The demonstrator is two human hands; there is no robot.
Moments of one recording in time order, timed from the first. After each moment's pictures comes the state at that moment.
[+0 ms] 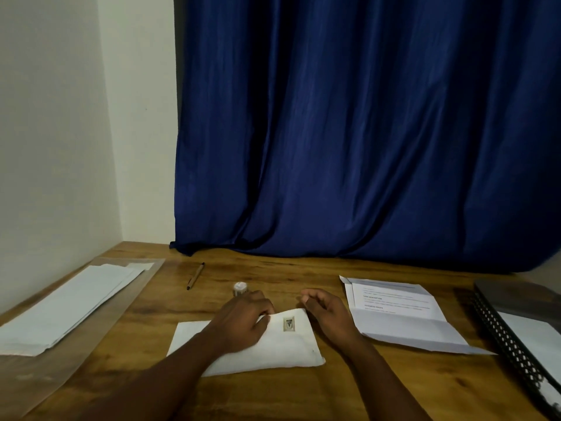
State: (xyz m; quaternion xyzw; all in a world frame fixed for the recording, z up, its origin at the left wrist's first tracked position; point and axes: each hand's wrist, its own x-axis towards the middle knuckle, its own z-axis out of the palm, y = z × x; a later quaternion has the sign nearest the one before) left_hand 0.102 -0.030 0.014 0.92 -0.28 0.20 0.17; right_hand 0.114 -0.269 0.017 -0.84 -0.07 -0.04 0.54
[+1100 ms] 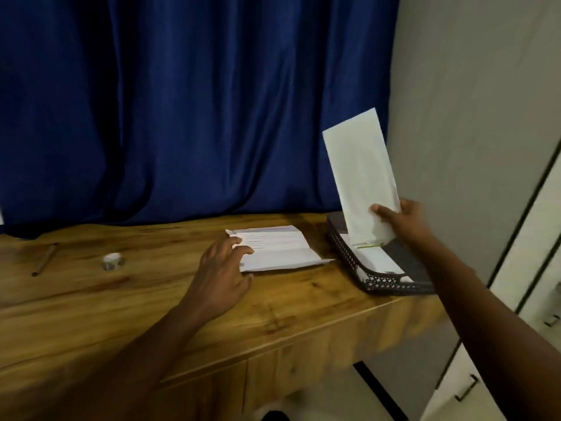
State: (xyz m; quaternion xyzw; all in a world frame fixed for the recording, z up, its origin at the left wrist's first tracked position) left_hand 0.050 -0.195 0.023 0.87 -0.35 0.25 0.25; right_hand -0.045 -0.572 0.149 -0.80 0.15 -0.34 0.47
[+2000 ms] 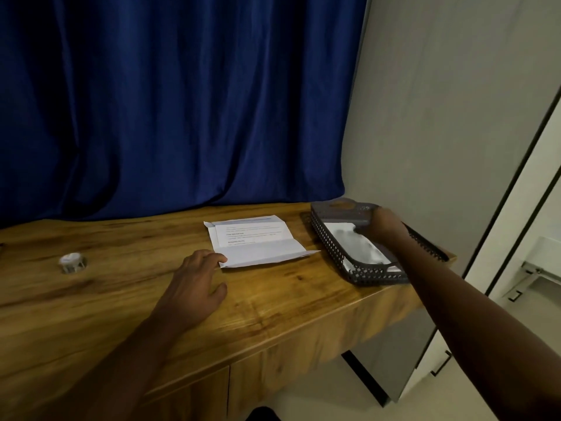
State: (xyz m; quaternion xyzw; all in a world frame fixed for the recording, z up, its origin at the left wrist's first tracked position) left_hand 0.068 -0.196 -0.004 0.90 -0.32 0.16 0.26; right_hand -0.014 -0.594 0.123 -0.95 0.27 -0.14 0.07
